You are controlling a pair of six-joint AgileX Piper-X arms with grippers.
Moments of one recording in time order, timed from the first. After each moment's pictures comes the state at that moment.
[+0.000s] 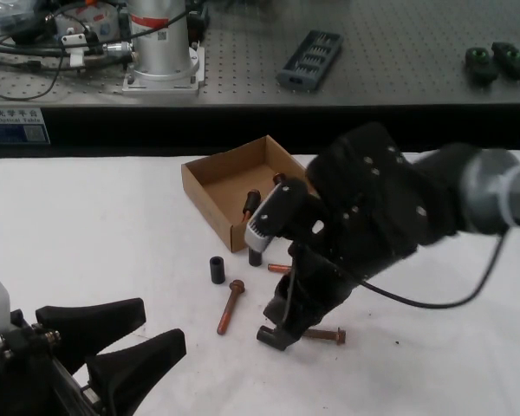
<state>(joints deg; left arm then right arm) -27.3 41.7 -7.0 -19.6 24.5 -12.0 41.5 104.6 -66.3 32.8 -12.4 -22.4</state>
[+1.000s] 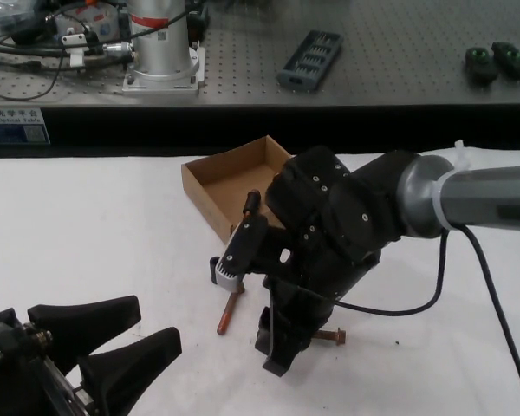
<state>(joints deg) -27.3 38.7 -7.0 -17.3 24.2 -12.0 45.3 109.9 -69.3 37.1 -10.4 -27.8</state>
